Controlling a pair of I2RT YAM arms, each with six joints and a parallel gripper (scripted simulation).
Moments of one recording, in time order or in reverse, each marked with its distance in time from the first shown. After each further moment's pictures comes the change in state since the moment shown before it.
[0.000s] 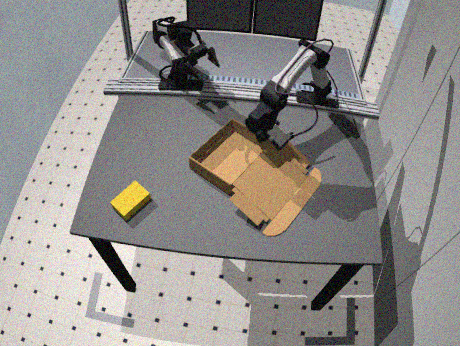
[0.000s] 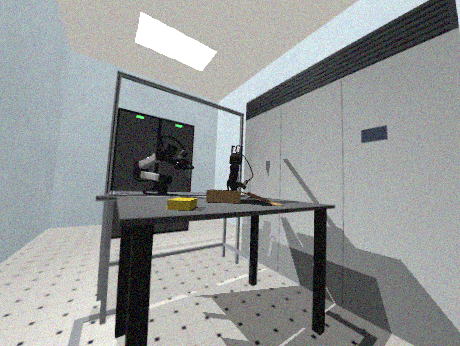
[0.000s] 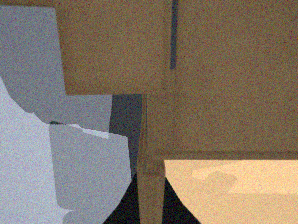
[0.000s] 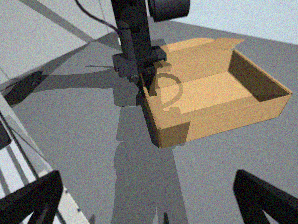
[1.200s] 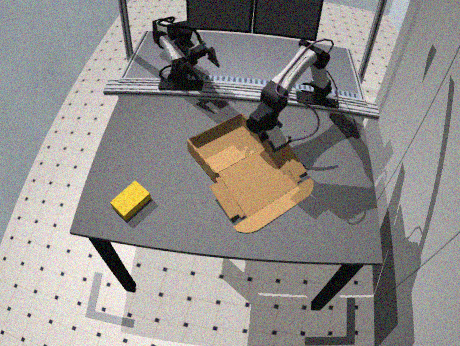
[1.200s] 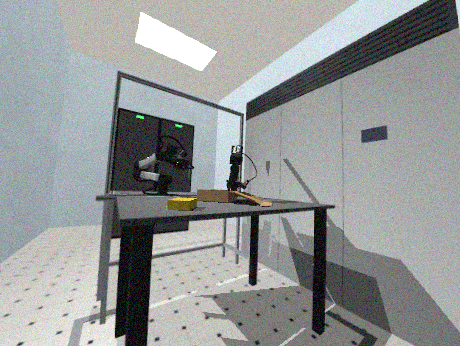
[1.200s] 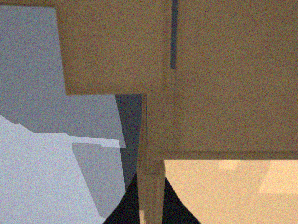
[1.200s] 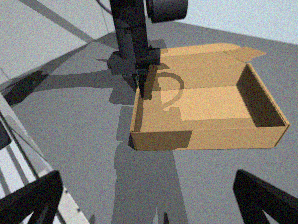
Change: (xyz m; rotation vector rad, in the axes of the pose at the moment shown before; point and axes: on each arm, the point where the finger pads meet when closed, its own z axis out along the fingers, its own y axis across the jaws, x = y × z) left arm -0.004 0.010 0.000 -0.043 -0.004 0.278; right arm 0.000 0.000 0.000 0.000 0.000 0.000
